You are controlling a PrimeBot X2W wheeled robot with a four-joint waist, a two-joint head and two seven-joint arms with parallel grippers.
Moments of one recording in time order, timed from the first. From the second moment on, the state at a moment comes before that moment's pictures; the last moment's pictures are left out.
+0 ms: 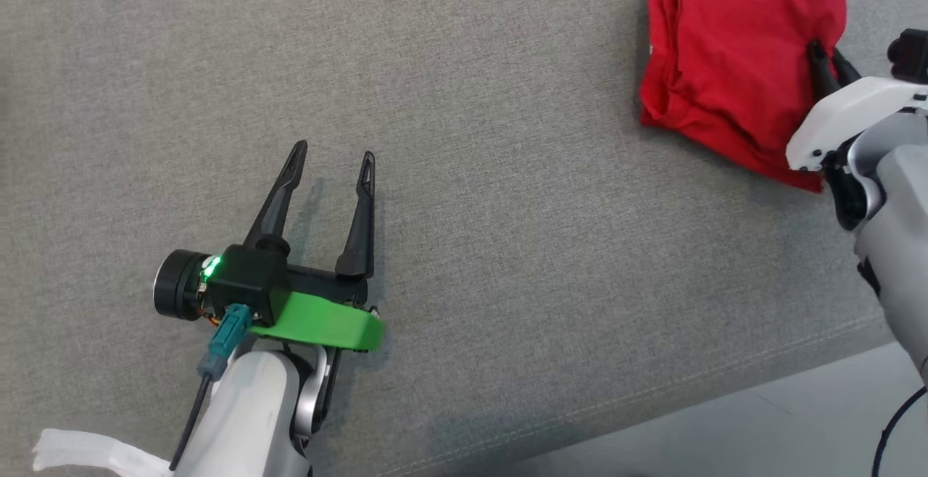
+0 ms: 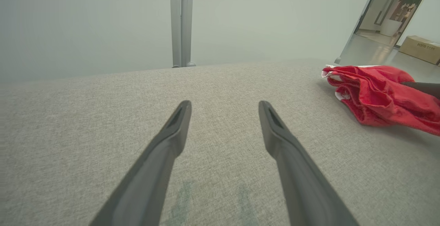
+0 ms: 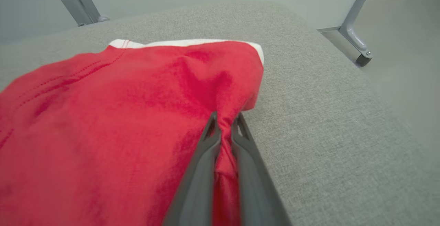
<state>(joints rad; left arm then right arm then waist) -0.32 0.09 -0.33 0.13 -0.21 0.02 -0.25 -0.96 -0.33 0.32 1.10 0.59 0.13 -0.22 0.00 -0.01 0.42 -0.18</state>
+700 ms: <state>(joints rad) -0.33 0.14 -0.36 0.01 -0.18 0.03 -0.20 -1.25 -0.57 0.38 1.27 0.34 0.13 -0.21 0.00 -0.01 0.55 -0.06</state>
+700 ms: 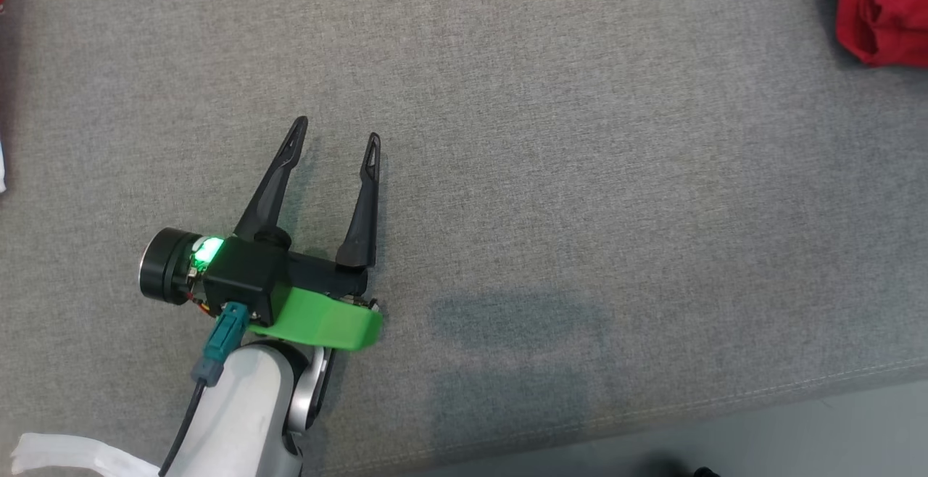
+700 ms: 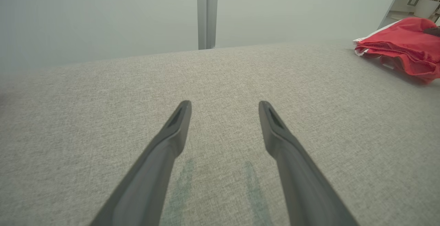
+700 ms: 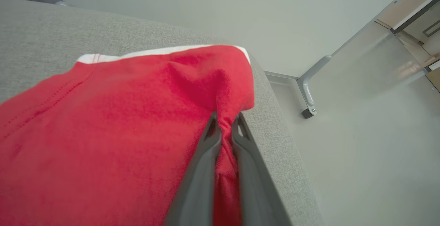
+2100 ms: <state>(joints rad) -0.31 0.15 -0.26 0.14 -0.28 0.08 -0.25 -0.91 -0.32 0.02 0.72 0.07 0.13 -0.26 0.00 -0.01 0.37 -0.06</state>
